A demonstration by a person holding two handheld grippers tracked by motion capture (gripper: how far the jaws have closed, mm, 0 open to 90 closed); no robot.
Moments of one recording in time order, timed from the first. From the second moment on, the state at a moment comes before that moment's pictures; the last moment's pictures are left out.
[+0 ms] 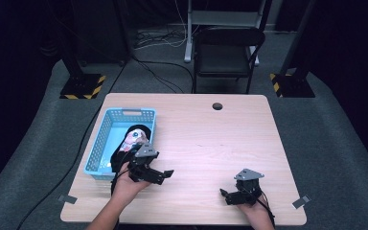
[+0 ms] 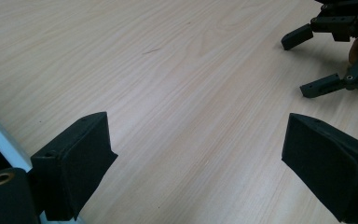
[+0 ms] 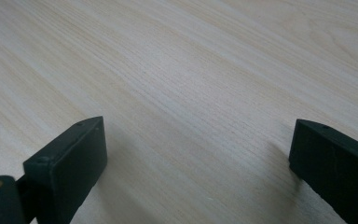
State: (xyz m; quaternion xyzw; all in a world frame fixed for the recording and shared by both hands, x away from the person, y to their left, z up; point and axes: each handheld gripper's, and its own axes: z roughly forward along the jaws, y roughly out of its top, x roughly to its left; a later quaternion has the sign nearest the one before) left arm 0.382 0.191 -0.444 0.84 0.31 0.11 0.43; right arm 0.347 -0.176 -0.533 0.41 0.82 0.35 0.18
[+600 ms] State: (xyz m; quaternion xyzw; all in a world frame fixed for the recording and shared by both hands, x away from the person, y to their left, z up) left arm 0.387 0.203 -0.442 0.83 0.33 0.11 0.44; right arm 0.347 -0.176 -0.533 0.41 0.82 0.35 0.18
